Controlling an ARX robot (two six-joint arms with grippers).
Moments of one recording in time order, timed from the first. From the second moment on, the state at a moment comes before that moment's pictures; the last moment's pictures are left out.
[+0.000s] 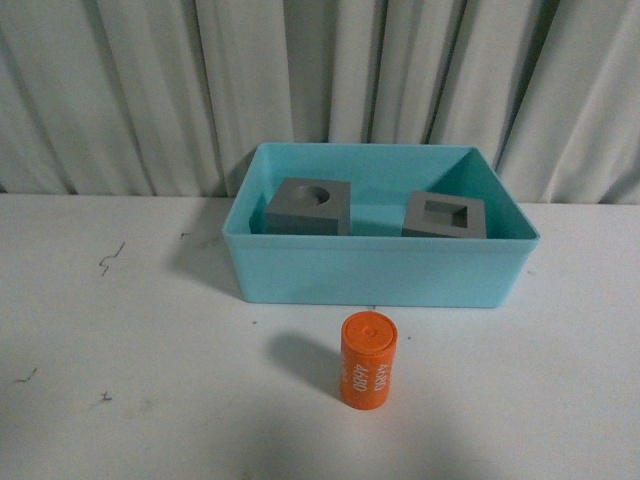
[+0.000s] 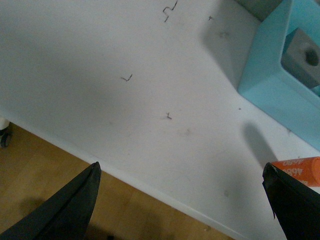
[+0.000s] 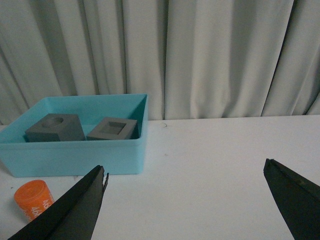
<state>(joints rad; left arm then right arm) -0.20 0.64 0.36 -0.39 -0.25 -0.68 0.00 0.00 0.01 0.00 0.00 0.01</state>
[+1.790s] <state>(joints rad) 0.00 0.01 0.01 0.00 0.00 -0.02 0.00 0.00 0.01 0.00 0.00 0.01</state>
